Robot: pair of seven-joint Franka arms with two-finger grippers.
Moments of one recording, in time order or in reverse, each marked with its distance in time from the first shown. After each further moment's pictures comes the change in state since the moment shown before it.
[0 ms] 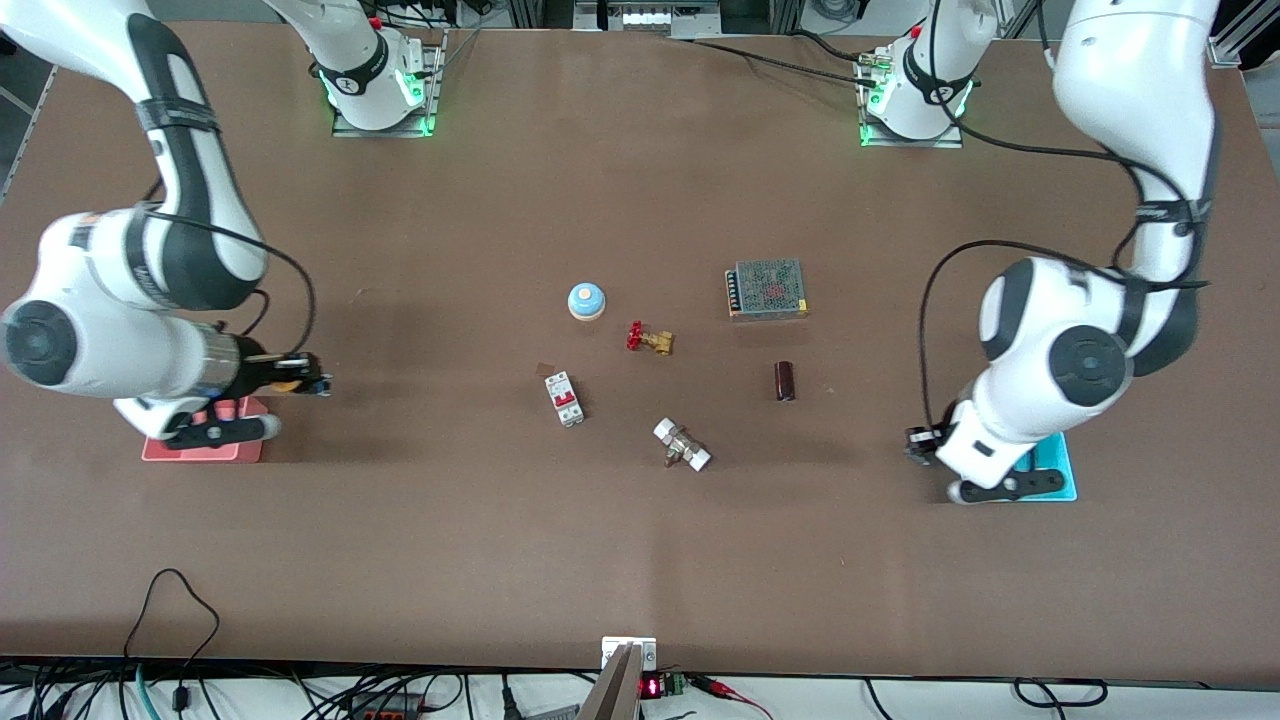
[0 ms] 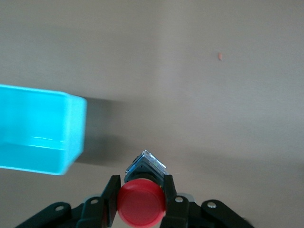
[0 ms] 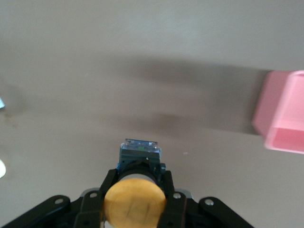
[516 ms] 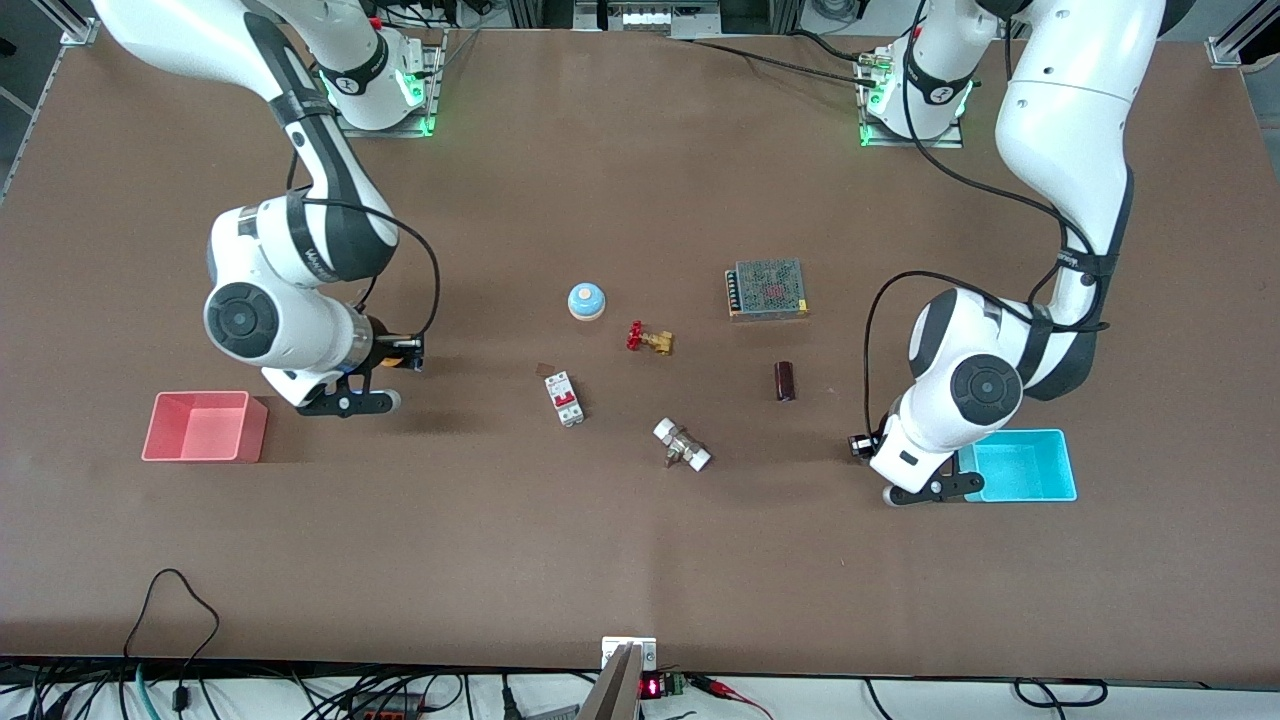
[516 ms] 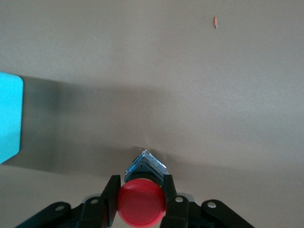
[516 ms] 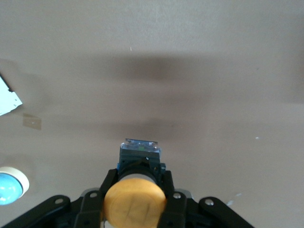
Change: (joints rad) left arm -0.040 0.118 0.000 -0.008 0.000 0.094 -0.062; right arm 0.150 -0.039 0.006 -0.200 0.001 0.174 0.261
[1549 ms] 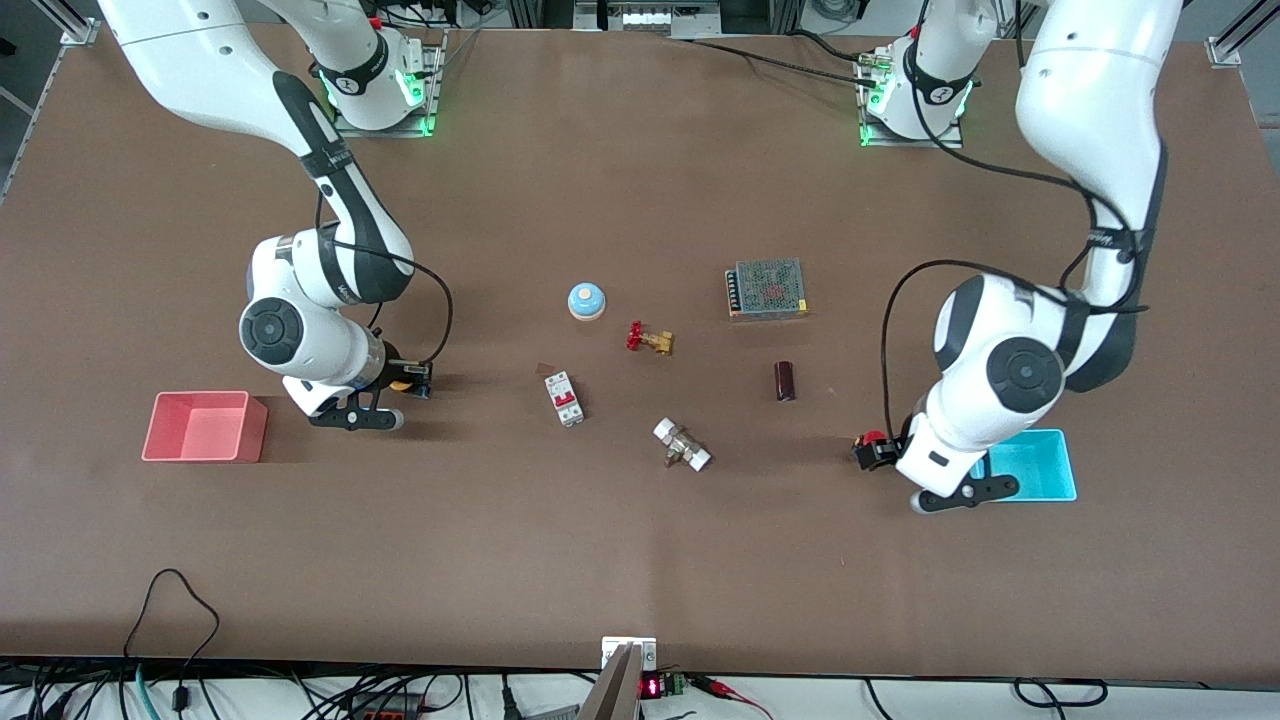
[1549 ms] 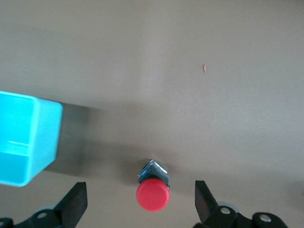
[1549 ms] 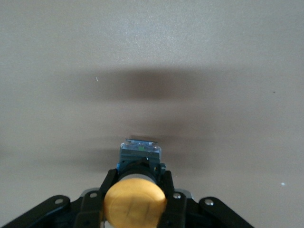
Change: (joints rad) left arm 0.010 -0.108 0.015 0.030 0.000 -0.058 0.000; right arm -0.013 0.113 -0.022 -0.067 -0.001 0.271 0.017
